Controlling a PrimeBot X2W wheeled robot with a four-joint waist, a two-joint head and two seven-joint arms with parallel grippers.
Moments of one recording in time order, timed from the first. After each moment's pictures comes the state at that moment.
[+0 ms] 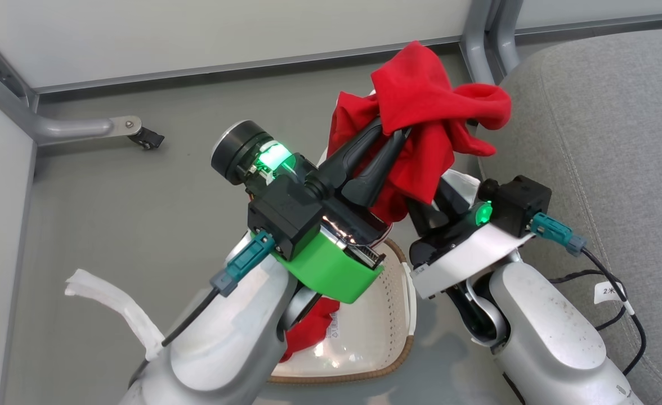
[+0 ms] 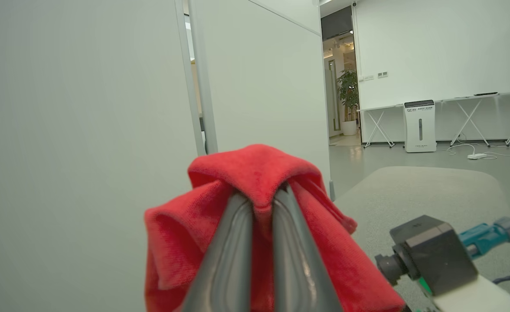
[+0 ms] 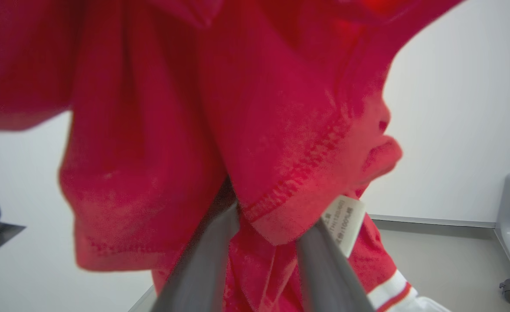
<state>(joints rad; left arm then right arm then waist) -0.62 0.06 -0.66 0.05 -0.30 -0.13 -0.26 -0.48 -0.08 0.46 0.23 0.49 0.13 -0.26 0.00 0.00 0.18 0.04</state>
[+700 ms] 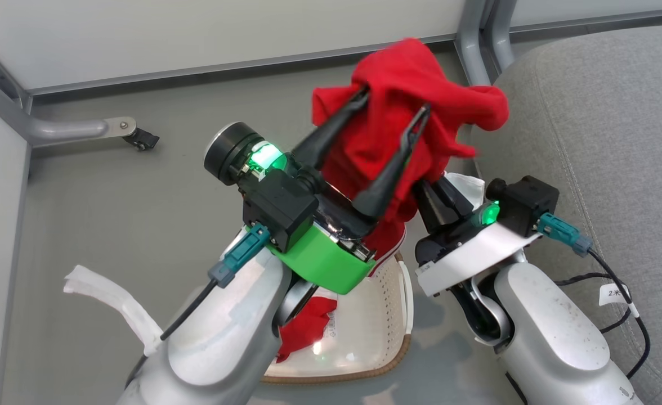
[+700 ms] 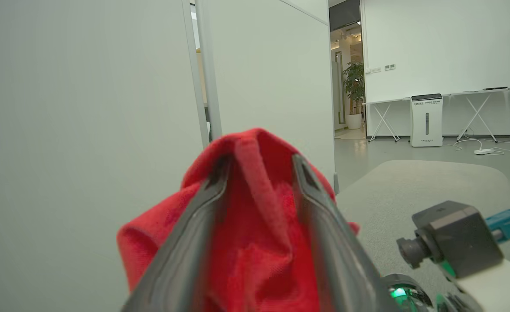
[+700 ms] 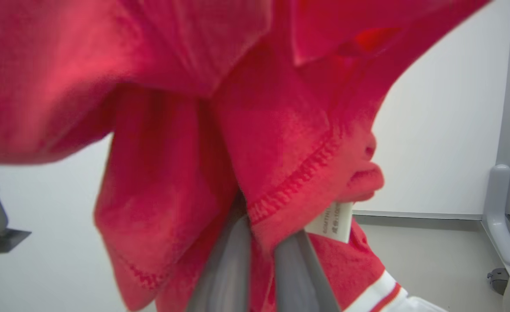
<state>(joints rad) -0.62 0.06 -0.64 0.09 -0.29 -0.13 -0.26 -0.47 -0.08 0.43 0.23 0.49 0.13 -0.26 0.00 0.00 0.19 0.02</state>
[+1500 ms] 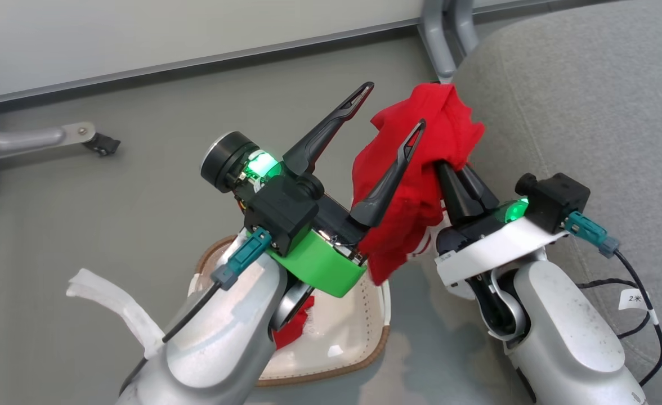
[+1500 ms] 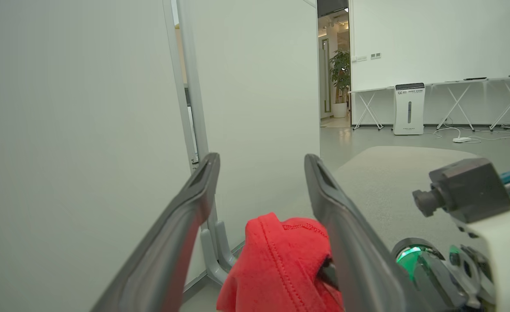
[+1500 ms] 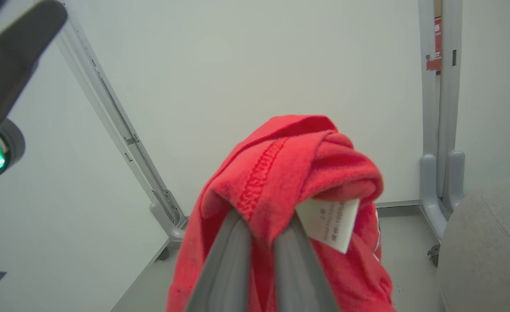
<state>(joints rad) -0.60 0.07 -0.64 0.12 -0.27 -0.13 -0.26 -0.44 -0.06 0.33 0.21 0.47 0.13 -0.26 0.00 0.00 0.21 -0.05</state>
